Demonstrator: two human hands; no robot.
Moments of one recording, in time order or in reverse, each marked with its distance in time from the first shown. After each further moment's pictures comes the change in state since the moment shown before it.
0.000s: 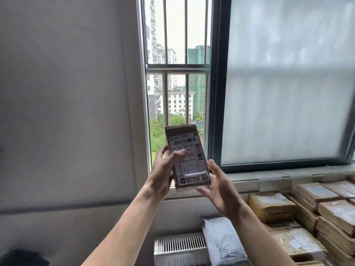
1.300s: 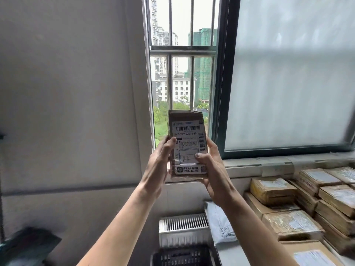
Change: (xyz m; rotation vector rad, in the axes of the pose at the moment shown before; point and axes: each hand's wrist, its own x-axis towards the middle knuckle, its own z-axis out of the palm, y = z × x) left_hand -0.032 -0.011 -0.027 0.081 0.033 0.056; right_hand -0.010 0.012 0.045 -0.129 0.013 -0.212
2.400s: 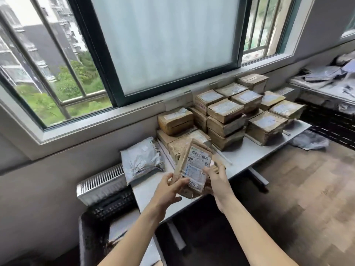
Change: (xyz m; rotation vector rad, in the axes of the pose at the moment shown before) left_hand -0.146 -0.259 0.297 0.267 -0.282 -0.769; right_hand -0.287 0.075 -0.329 -0.008 0.814 0.516
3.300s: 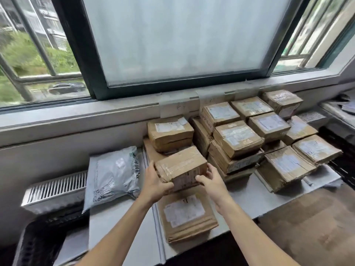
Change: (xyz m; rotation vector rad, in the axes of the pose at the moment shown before) left_hand 0.297 0.006 0.005 0.227 0.290 0.116; right_hand 0.269 -0.053 -0.028 -0.408 -0.112 0.123
